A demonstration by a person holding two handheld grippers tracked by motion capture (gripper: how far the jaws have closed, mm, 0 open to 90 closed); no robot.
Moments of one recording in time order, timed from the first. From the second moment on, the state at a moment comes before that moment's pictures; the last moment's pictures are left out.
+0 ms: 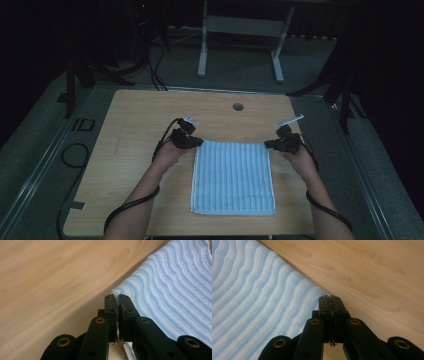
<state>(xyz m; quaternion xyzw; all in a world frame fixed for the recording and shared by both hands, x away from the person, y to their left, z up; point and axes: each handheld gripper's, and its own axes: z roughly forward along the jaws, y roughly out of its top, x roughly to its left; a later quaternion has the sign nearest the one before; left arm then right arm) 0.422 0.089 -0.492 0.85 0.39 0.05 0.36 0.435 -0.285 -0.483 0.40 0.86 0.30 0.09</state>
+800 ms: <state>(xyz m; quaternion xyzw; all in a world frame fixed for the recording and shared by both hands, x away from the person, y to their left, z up) 0.333 0.105 -0.462 0.85 0.32 0.04 0.42 0.327 -0.295 -0.443 0.32 0.85 0.40 0.12</state>
